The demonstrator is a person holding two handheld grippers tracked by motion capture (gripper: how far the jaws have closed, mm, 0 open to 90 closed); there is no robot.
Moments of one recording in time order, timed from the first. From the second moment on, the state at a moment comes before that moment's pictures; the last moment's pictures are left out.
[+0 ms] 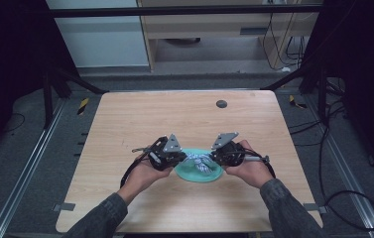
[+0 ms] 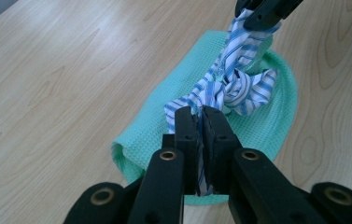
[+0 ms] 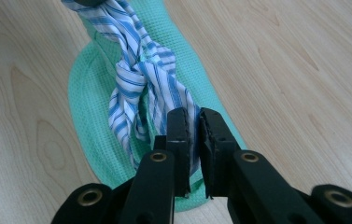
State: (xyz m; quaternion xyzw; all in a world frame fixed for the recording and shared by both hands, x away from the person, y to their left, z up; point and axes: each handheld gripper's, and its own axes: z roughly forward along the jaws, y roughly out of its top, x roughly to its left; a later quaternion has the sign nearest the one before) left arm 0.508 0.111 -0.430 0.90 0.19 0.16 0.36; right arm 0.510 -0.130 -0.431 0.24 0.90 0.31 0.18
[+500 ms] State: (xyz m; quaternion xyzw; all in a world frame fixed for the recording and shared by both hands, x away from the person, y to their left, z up) left arm 0.497 0.114 -0.445 0.90 0.19 0.15 0.37; right arm 0.503 -0.130 -0.443 0.24 0.91 0.30 0.17
